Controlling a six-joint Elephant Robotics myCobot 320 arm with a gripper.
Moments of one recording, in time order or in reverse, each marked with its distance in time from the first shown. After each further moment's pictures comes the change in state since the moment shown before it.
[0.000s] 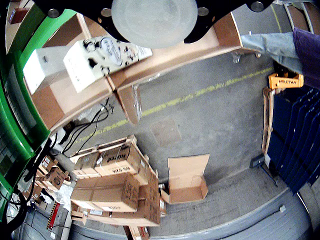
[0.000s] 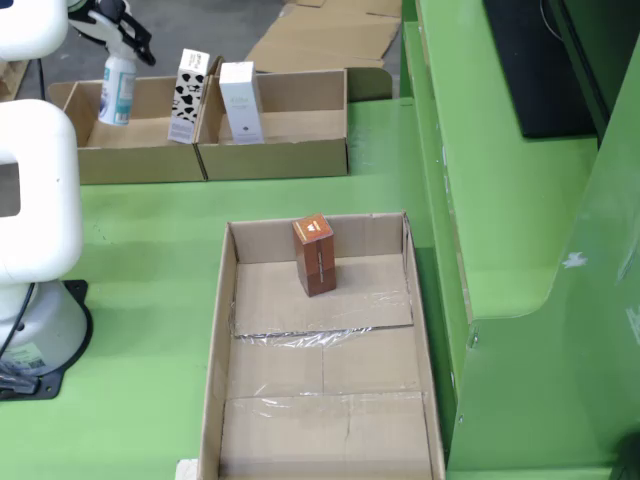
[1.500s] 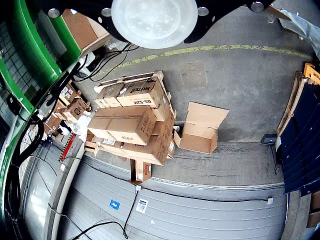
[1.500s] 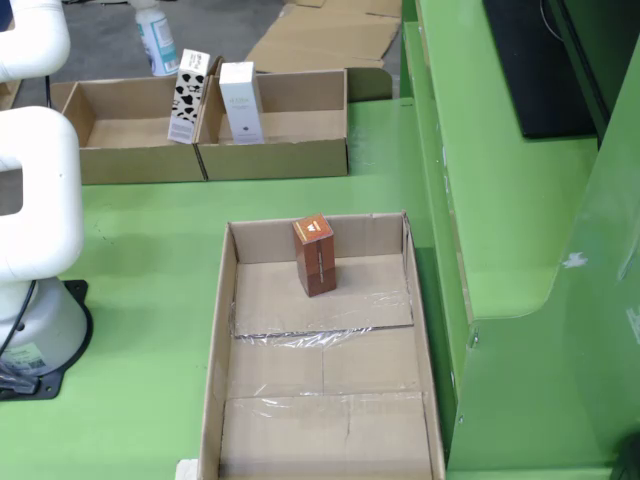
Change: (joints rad) arm 0.077 -0.181 0.000 0.580 -0.374 -0.342
